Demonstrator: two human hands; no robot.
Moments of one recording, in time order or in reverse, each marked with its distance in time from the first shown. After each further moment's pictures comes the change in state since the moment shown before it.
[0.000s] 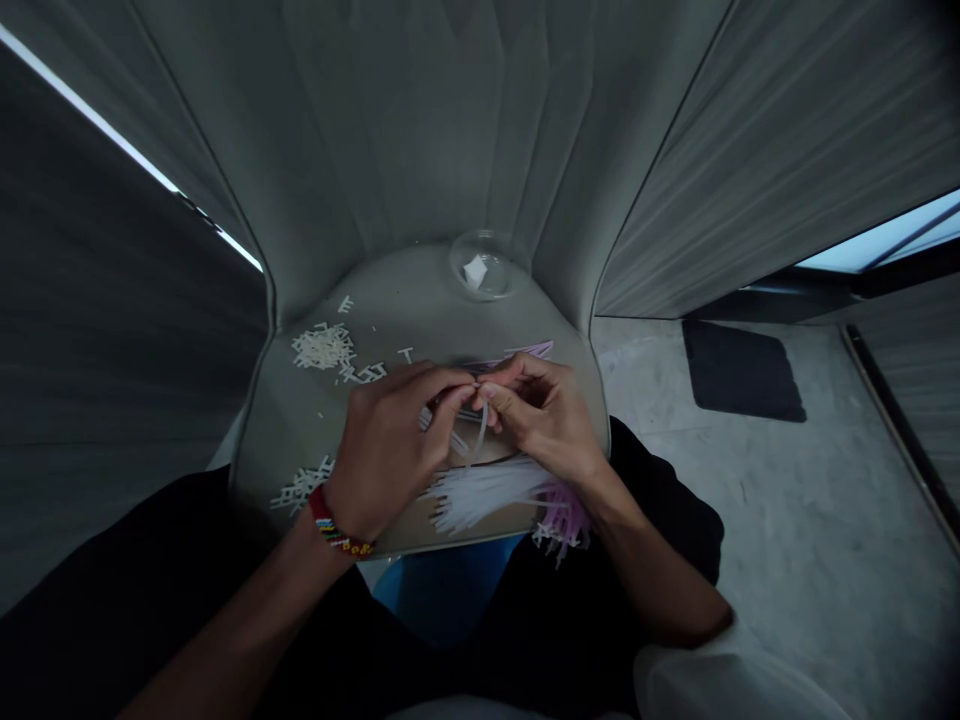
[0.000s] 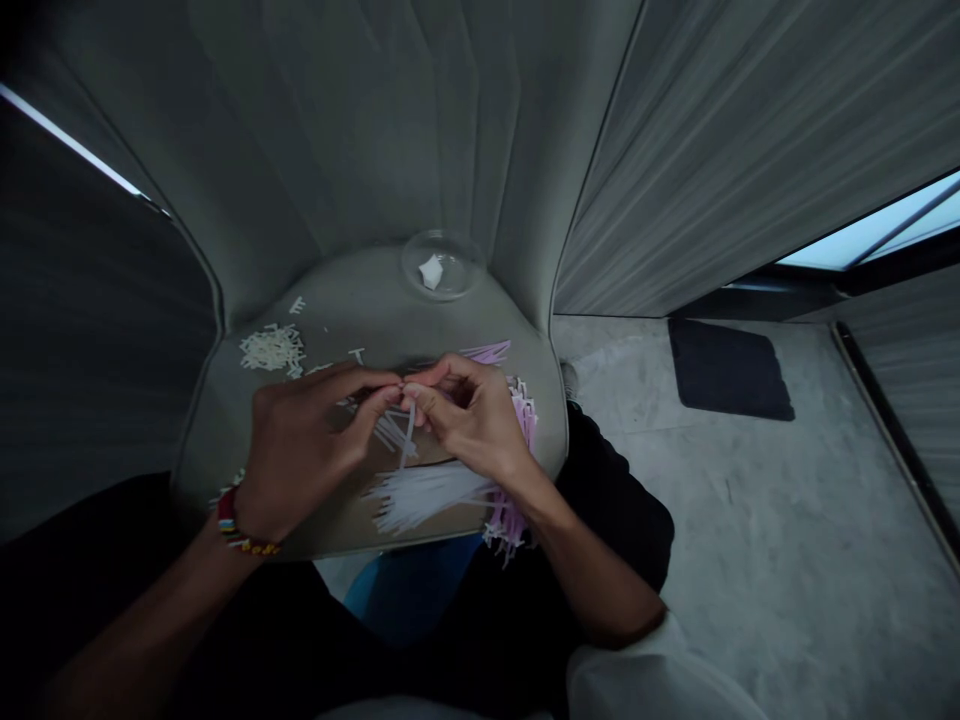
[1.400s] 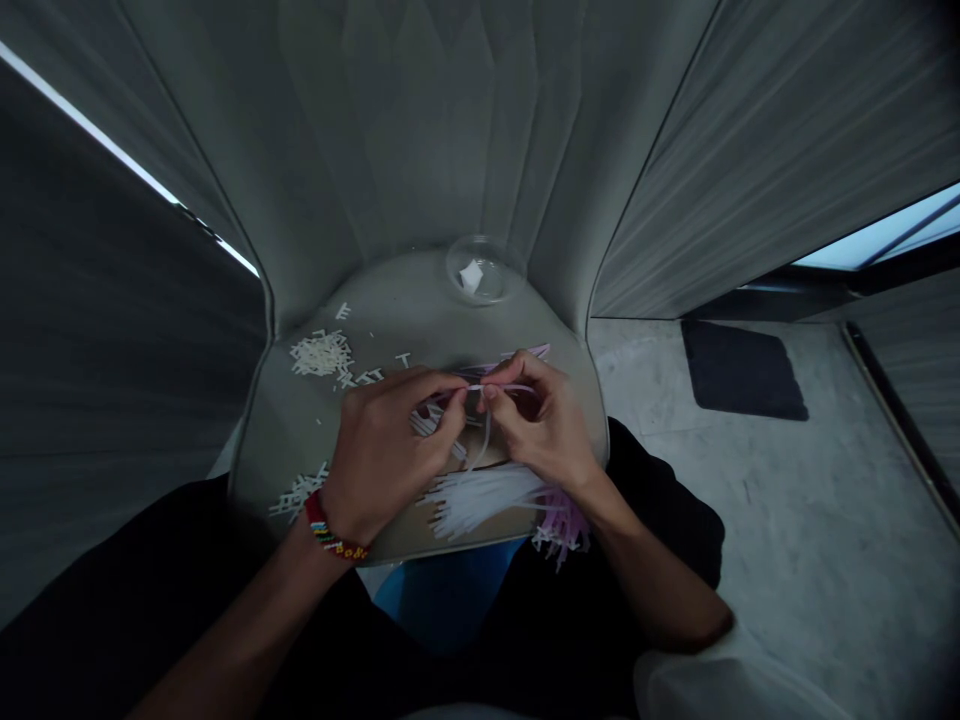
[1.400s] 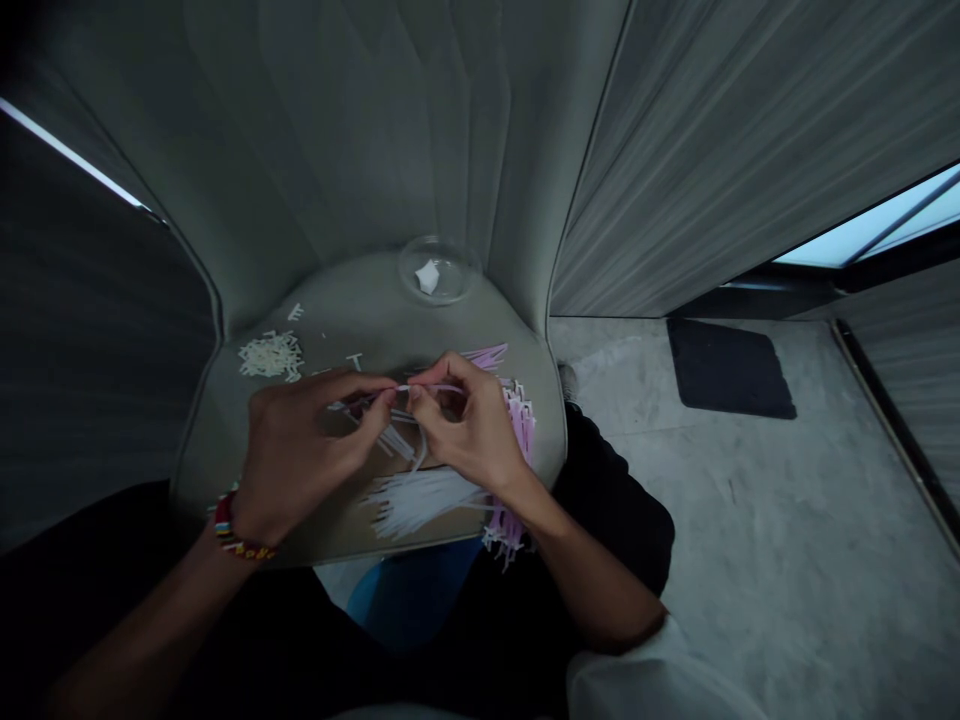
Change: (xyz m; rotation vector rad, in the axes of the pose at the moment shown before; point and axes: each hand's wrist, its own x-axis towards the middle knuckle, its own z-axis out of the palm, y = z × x) left_hand 0.004 0.003 -0.001 0.062 0.014 -0.016; right_hand -0.003 -0.005 0.002 -0.204 0.087 -0.096
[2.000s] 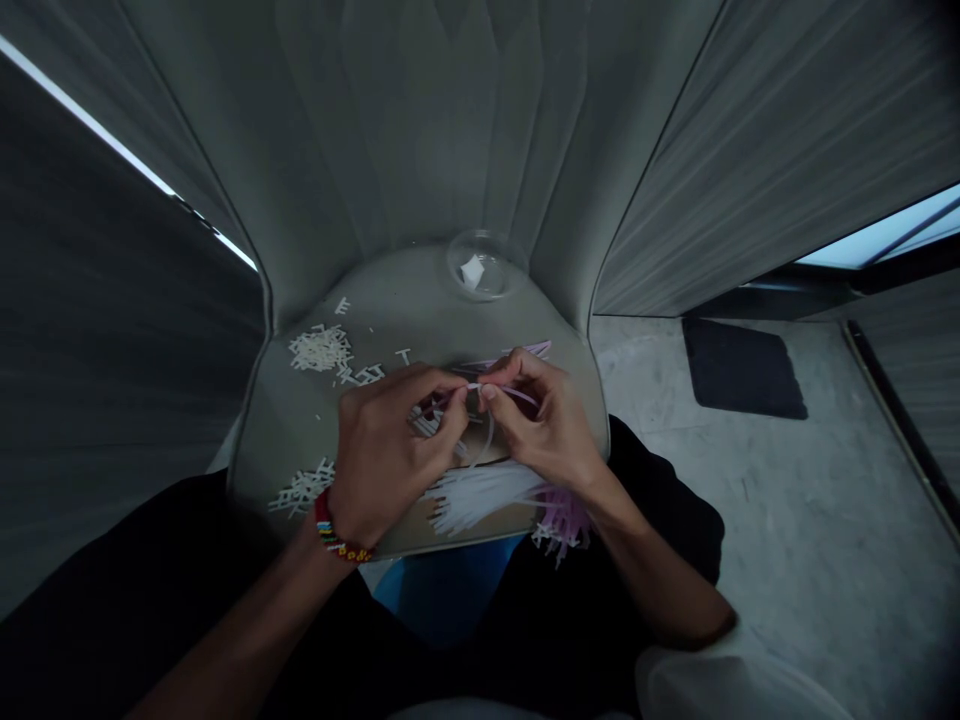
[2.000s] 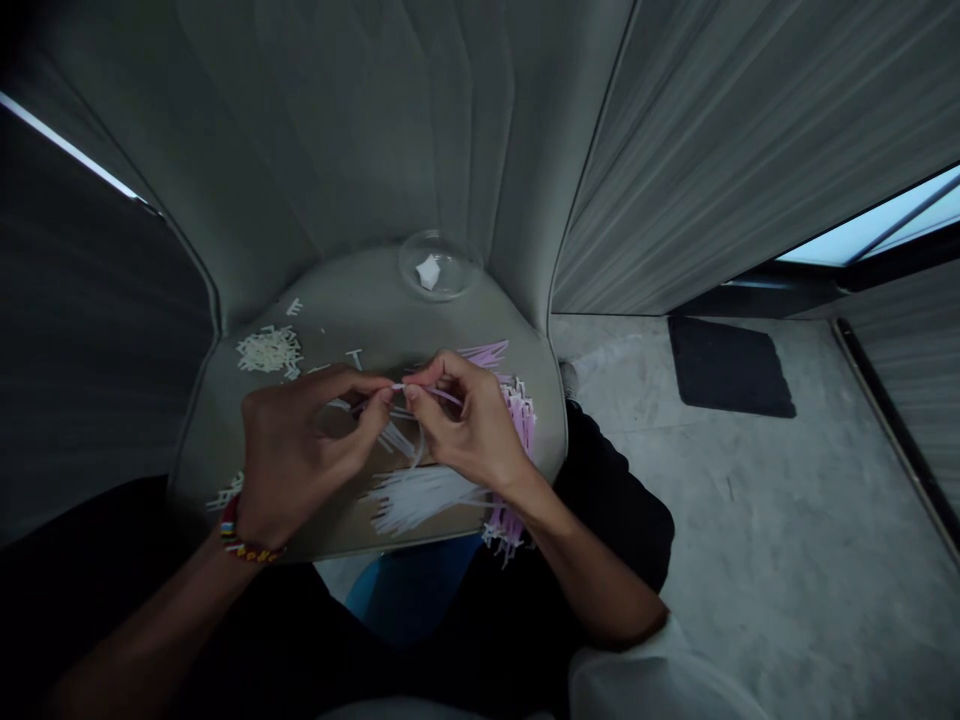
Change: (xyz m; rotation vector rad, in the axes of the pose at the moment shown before) left_hand -0.003 0.004 0.000 -0.061 0.037 0.015; right_hand -0.001 -0.004 -0.002 0.015 -0.065 0.010
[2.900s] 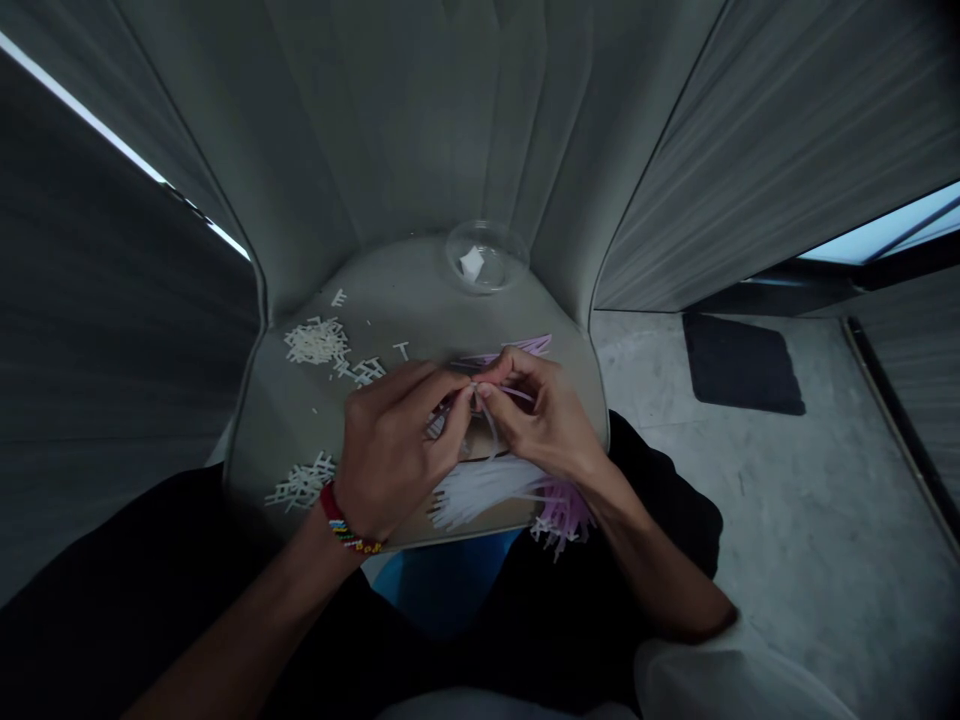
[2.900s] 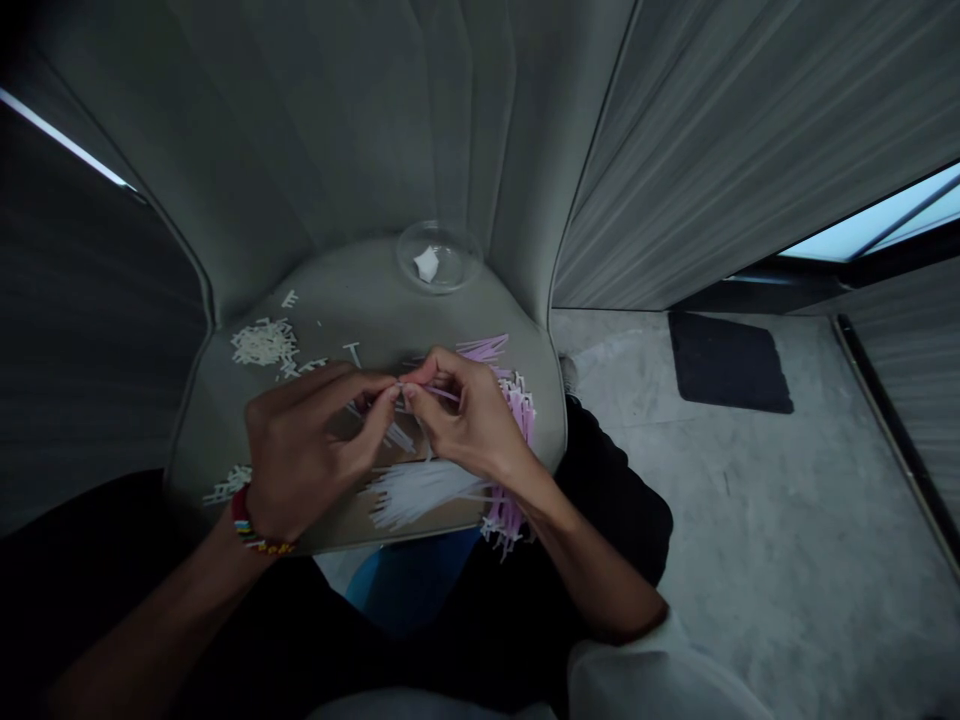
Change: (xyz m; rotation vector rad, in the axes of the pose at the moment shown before) left_hand -0.007 -0.002 0.007 0.090 -0.004 0.070; right_hand 0.002 0.004 -0.002 -0.024 -0.084 0.027
